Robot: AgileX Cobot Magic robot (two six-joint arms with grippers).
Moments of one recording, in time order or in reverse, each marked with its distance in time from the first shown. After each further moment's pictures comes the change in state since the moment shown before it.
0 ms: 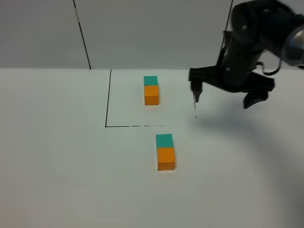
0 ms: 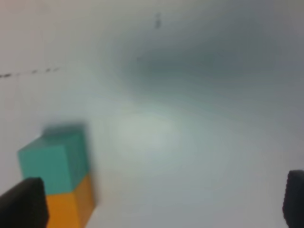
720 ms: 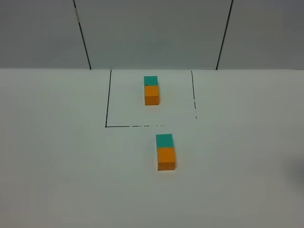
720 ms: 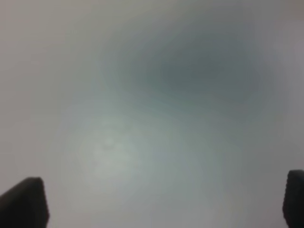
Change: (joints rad) left arm 0.000 0.000 0.000 0.000 0.000 0.000; right arm -0.369 -0.844 0.691 -0.077 0.021 -0.177
